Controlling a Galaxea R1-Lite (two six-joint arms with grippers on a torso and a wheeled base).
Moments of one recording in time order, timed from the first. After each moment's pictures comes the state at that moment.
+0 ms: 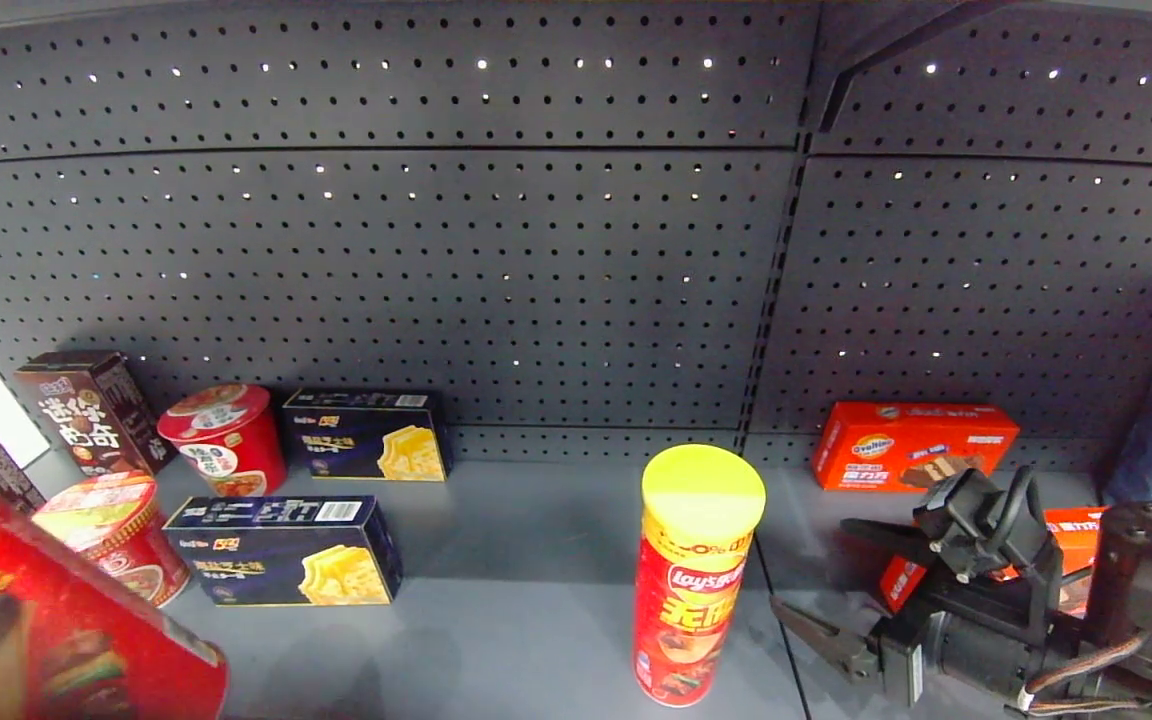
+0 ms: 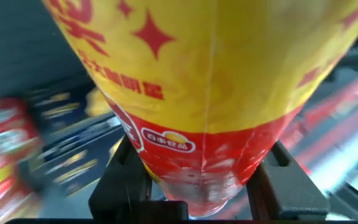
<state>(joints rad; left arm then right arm) -0.33 0.68 -0.63 0.04 -0.25 0.01 0.58 1.55 -0.23 -1.06 0.06 -0.14</state>
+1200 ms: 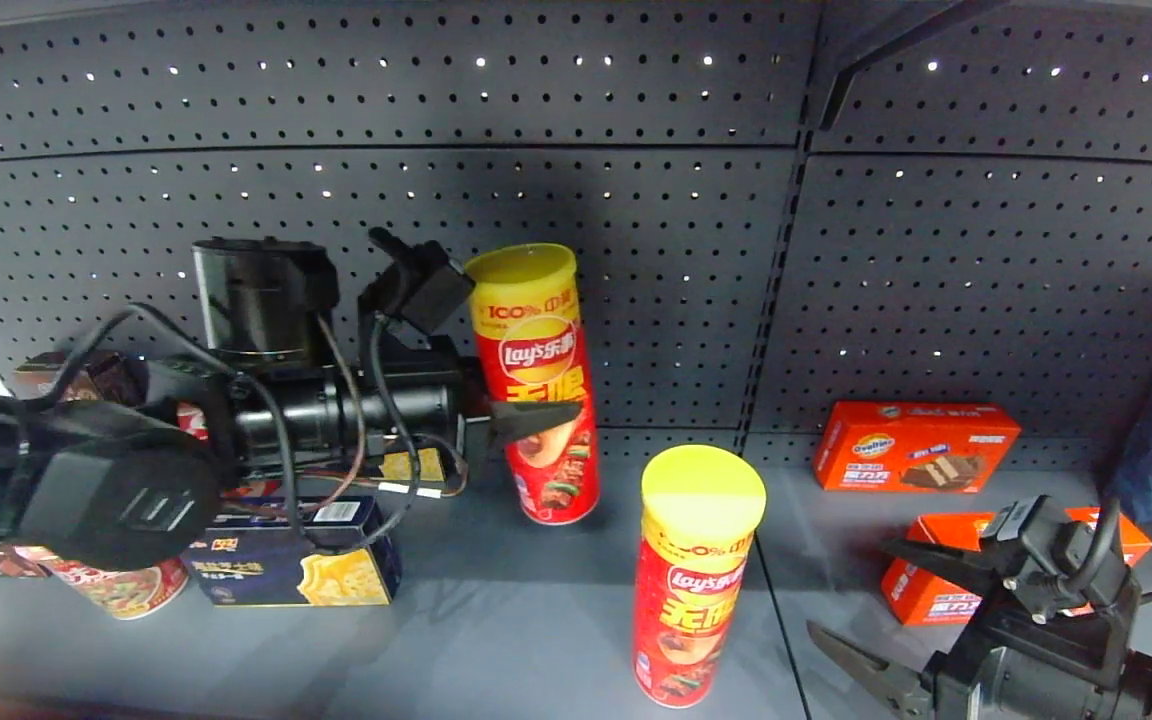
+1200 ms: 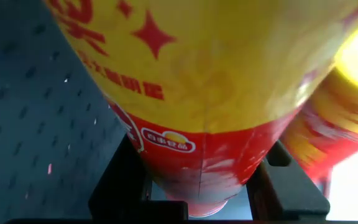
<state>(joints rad) -0.39 1.80 -0.98 -0.58 -0.67 0.19 0.58 1.44 -0.14 -1.06 0.06 -0.13</state>
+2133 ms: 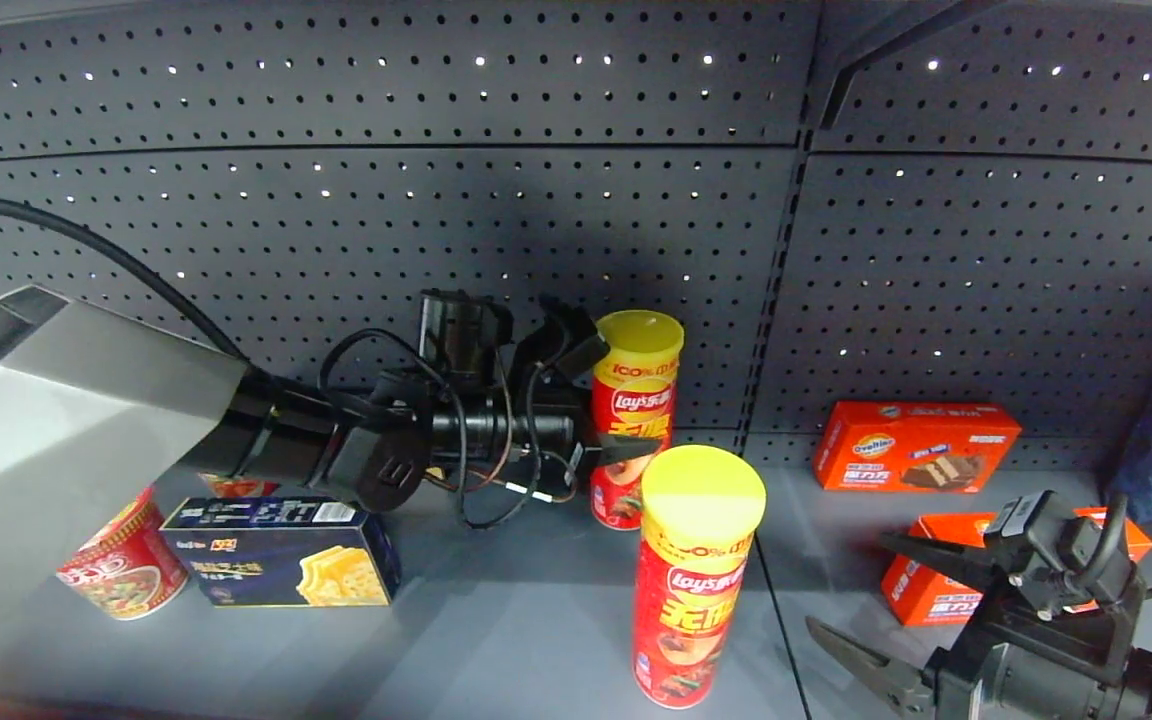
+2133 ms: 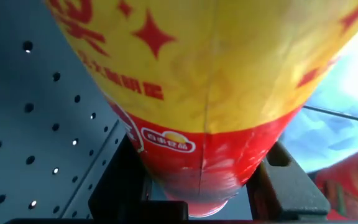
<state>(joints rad) -0.47 2.13 -1.29 -0.49 -0.68 0.35 0.58 1.43 -0.15 -1.06 0.07 -0.13</state>
